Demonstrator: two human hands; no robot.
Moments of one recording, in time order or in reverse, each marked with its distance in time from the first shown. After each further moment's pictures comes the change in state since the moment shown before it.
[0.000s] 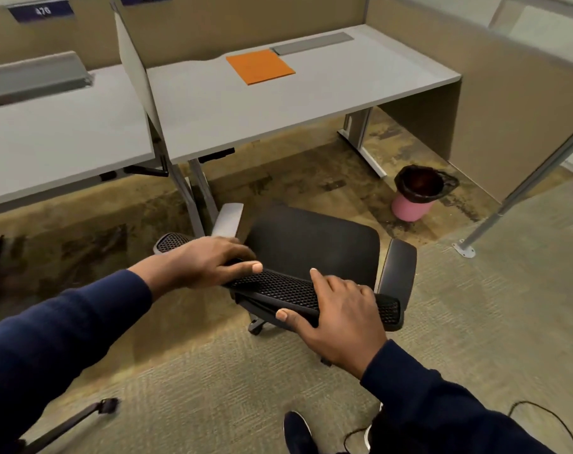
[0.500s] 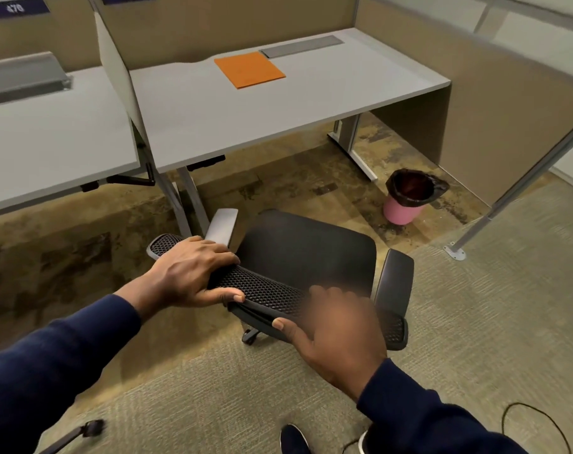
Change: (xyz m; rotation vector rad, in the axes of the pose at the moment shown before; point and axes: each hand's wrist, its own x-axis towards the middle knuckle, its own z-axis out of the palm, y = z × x) left_hand 0.013 -0.045 0.003 0.241 0.340 0.256; right_hand 0.024 -0.012 0.002 -0.055 0.123 0.064
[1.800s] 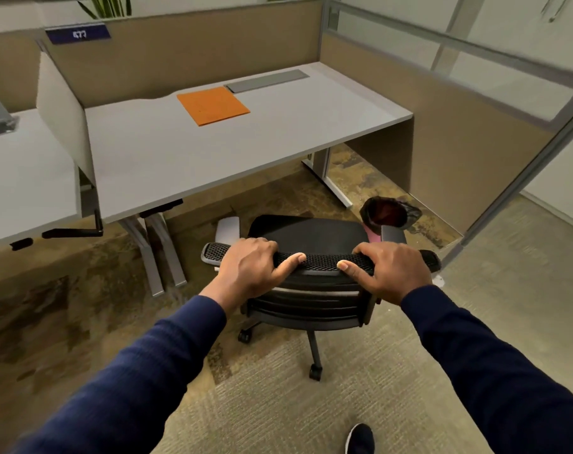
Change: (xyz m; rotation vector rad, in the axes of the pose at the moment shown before) left_hand 0.255 0.037 0.027 0.024 0.190 -0.325; right_hand 0.200 0.233 -0.043 -0.080 0.271 -0.149
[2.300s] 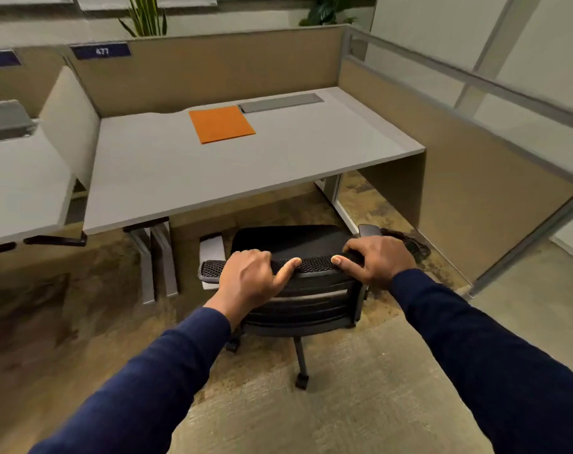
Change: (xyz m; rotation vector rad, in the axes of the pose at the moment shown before) left_hand 0.103 0.067 0.030 0.062 0.097 -0.245; right_hand 0.128 0.140 0.028 0.014 -0.028 -0.229
